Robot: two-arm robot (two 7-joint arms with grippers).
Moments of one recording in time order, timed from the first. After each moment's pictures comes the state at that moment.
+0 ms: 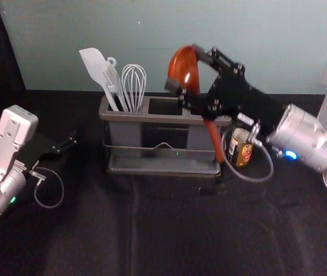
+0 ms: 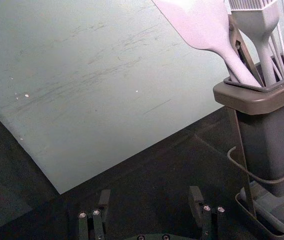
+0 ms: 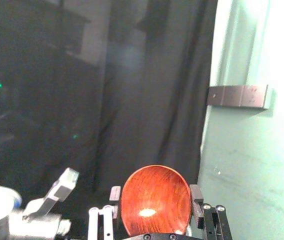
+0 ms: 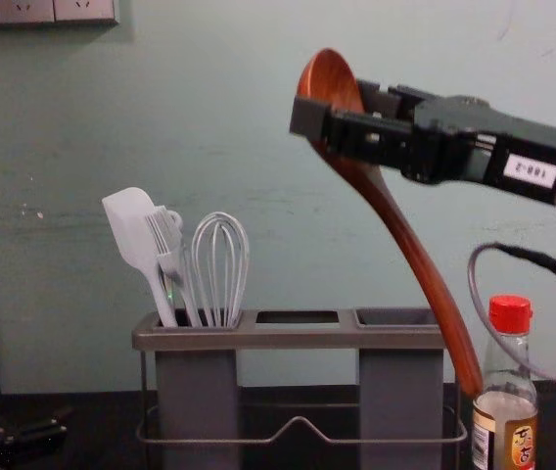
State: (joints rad) left arm -0.20 0.60 0.45 -1.41 -0.25 -0.12 0.03; right arm 0.36 0.49 -0.45 -1.63 0.56 -0.21 0.64
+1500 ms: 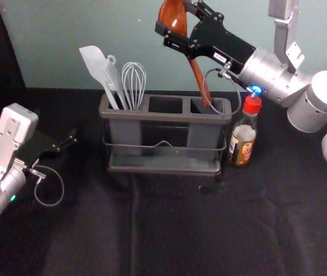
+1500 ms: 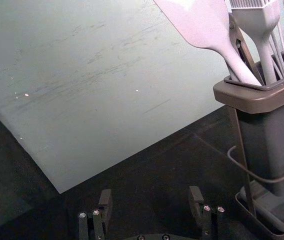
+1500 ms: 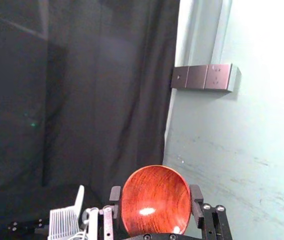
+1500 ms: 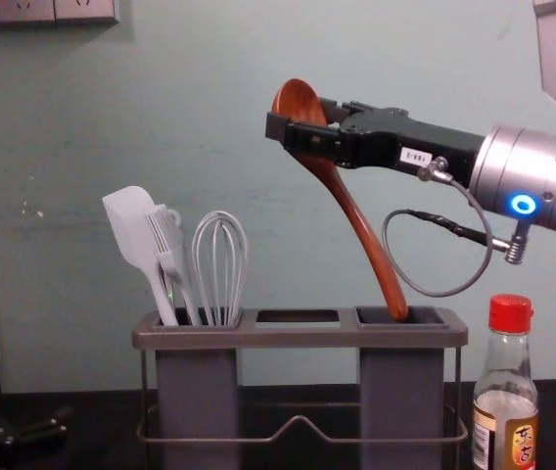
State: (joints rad) left arm -0.20 0.60 0.45 -1.41 -0.25 -0.12 0.03; right arm 0.74 0.24 -0.48 -1.06 0.47 -0.26 0.69
